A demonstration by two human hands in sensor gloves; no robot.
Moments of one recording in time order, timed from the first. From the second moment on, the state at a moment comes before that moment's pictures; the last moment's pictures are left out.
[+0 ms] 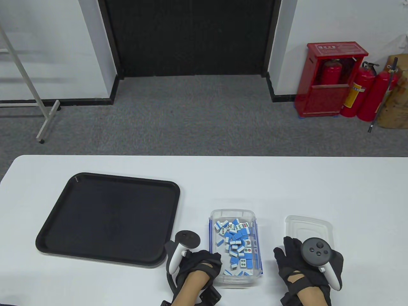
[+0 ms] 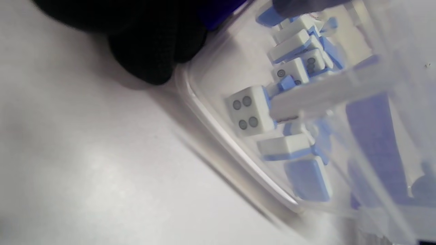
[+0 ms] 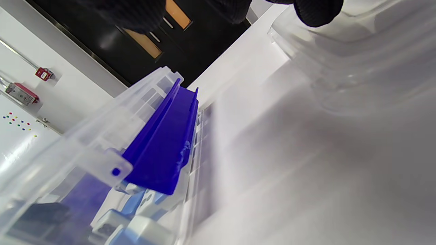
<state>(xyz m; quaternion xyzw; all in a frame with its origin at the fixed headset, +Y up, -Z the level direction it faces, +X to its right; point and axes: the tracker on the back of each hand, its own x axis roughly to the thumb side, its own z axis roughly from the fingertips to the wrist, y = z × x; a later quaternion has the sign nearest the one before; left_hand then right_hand) -0.077 -0.790 -0.327 -0.34 0.09 0.39 0.85 0.250 -0.754 -0.300 -0.05 0.07 0.92 0.38</state>
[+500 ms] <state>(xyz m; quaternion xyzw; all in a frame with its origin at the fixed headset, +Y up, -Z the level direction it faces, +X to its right) -0.158 -0.756 -0.319 -0.23 0.11 0.59 0.76 0.241 -0.741 -0.301 -0.03 0.05 0.93 0.35</state>
